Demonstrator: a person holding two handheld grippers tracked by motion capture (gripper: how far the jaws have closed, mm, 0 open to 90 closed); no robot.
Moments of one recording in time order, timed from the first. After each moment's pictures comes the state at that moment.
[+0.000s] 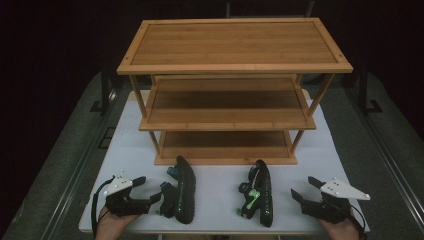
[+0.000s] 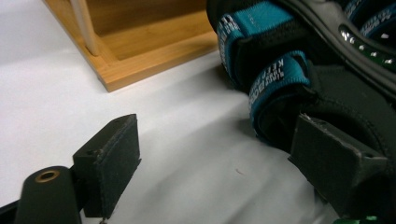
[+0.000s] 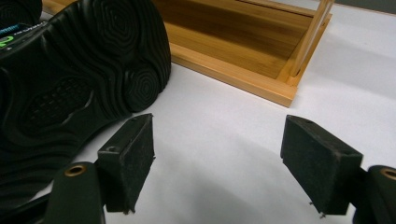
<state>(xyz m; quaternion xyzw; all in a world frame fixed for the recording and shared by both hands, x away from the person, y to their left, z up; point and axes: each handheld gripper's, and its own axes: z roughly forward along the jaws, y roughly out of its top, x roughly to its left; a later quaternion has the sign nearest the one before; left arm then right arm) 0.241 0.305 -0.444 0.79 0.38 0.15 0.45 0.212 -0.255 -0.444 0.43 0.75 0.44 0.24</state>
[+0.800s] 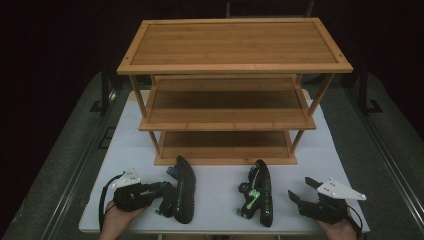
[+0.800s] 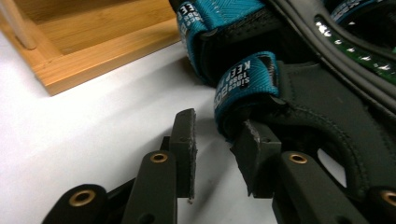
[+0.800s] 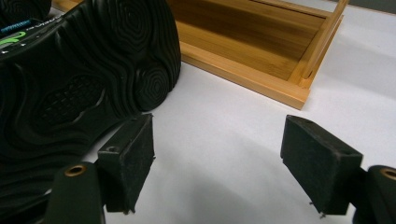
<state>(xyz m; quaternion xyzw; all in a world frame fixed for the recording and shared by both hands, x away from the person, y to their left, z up) 0.255 0.294 -0.447 0.81 0.35 0.08 0.46 0.212 -0.248 -0.445 0.42 0.76 0.43 0.24</state>
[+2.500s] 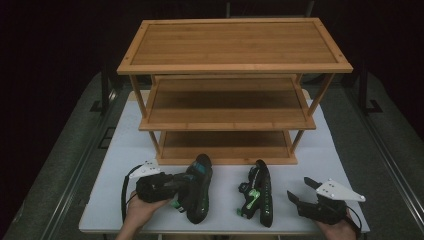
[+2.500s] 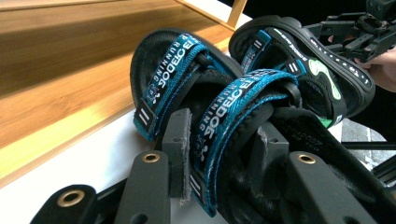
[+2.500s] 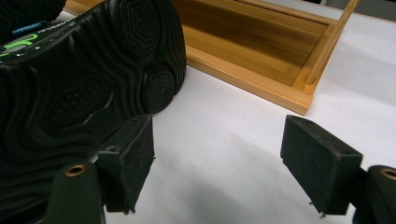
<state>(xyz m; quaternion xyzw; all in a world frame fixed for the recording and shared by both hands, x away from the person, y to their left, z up) 0.271 0.231 -0.423 0.79 0.30 0.04 0.53 0.209 -0.245 -0.443 0.41 0.76 0.44 0.24</state>
